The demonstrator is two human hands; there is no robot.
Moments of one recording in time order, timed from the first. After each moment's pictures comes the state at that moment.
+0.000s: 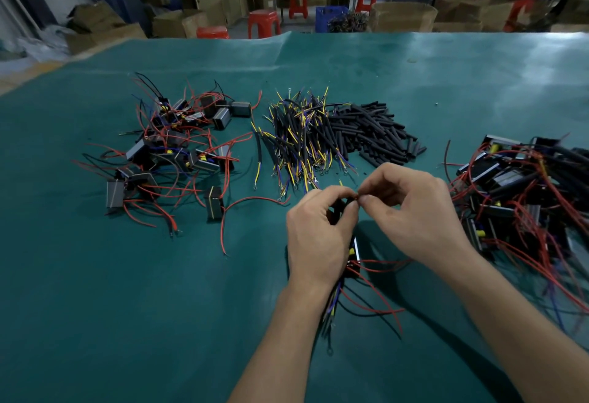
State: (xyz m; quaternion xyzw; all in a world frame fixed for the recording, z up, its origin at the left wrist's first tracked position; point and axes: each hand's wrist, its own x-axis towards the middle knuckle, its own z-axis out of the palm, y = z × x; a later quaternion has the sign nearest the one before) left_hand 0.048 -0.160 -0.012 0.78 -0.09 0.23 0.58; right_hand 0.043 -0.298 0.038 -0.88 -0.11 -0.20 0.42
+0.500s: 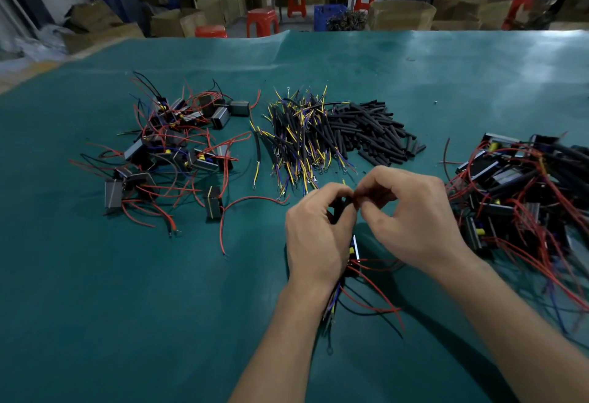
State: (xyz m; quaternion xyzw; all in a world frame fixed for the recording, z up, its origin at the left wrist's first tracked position) left_hand 0.047 -0.161 -0.011 0.79 -0.09 0.23 0.56; right_hand 0.039 -0.297 0.039 -0.89 -0.18 -0.25 0.33
